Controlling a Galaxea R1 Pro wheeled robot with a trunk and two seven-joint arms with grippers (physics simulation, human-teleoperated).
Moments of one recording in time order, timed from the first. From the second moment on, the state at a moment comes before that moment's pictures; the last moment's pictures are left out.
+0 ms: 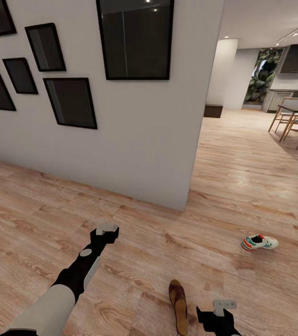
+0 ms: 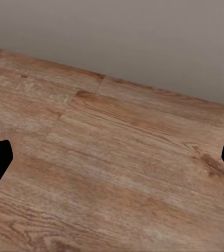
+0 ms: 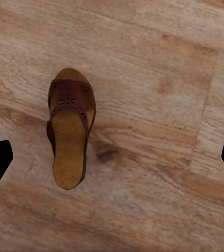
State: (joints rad) left arm -0.69 -0.05 -0.01 -0.53 0.00 -0.11 -0.01; right arm -0.18 0.00 -0.01 -0.76 -0.01 0.06 -0.02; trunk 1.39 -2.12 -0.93
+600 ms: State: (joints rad) left arm -0.69 -0.05 0.00 -0.55 0.00 -0.10 -0.01; right arm -0.18 0.00 -0.01 -0.78 -0.01 0.07 -0.02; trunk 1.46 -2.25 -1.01
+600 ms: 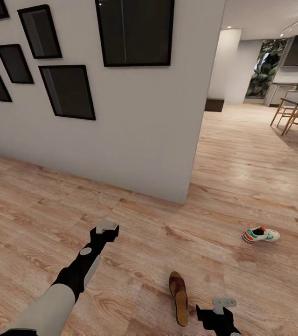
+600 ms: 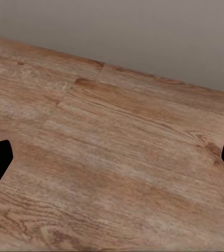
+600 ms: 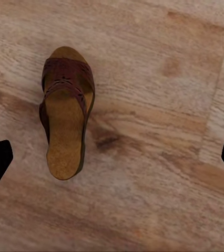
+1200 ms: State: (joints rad) left arm -0.69 -0.06 0.00 -0.60 0.00 -0.10 0.00; right arm -0.18 0.00 -0.01 -0.78 -0.10 0.07 -0.01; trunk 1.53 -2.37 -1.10
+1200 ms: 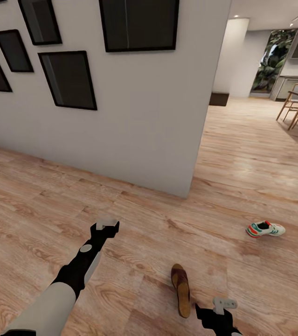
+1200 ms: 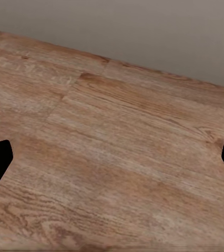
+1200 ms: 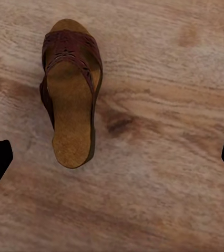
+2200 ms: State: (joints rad) left arm -0.69 -0.06 0.00 -0.60 0.00 -0.10 0.00; right arm -0.18 0.00 0.00 -0.78 -0.10 0.07 -0.01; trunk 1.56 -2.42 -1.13
